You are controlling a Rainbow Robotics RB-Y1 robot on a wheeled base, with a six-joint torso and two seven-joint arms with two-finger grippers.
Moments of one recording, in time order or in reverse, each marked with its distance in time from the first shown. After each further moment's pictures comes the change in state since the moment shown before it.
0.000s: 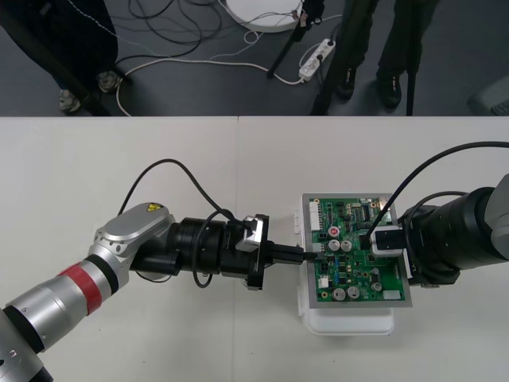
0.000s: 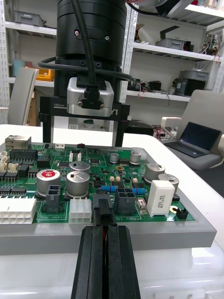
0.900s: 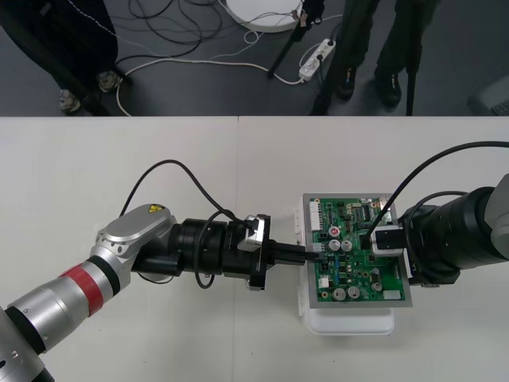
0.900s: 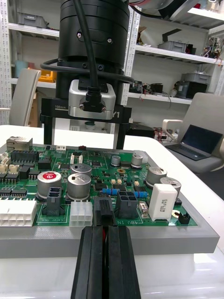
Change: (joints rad) right arm -0.001 0.000 0.000 0.003 0.001 -0.001 0.000; left arm 0.002 -0.005 -0.004 0.000 0.015 0.008 0.000
